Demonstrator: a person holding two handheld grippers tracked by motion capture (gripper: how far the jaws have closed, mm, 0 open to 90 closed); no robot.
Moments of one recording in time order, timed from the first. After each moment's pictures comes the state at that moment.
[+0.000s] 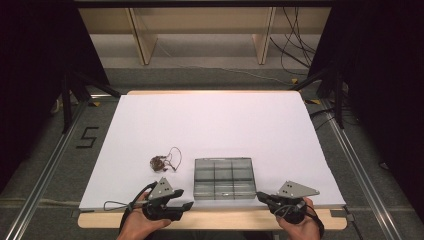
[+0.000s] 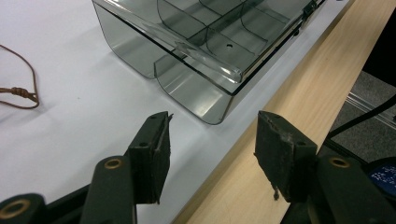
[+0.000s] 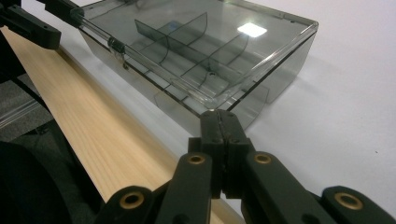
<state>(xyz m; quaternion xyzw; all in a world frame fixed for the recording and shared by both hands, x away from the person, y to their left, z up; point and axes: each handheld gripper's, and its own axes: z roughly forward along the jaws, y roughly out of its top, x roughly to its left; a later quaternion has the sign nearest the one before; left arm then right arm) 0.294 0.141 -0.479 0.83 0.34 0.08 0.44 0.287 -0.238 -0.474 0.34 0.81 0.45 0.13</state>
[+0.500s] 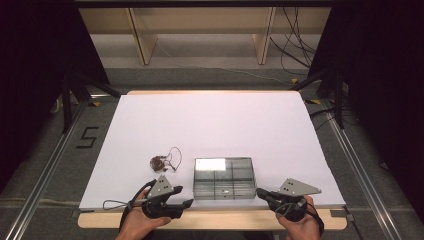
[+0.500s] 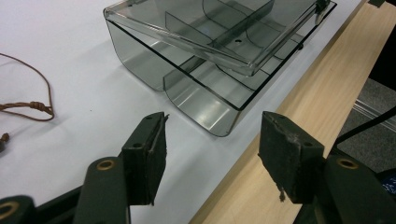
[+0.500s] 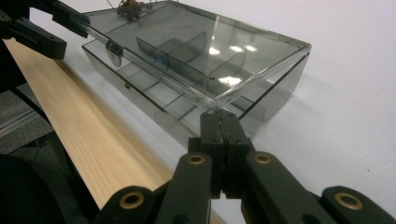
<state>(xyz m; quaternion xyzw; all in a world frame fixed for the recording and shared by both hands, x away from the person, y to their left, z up) 0.298 0.142 -0.474 0.82 0.33 0.11 0.45 0.287 -0.235 -0.466 0.36 0.80 0.47 0.13</state>
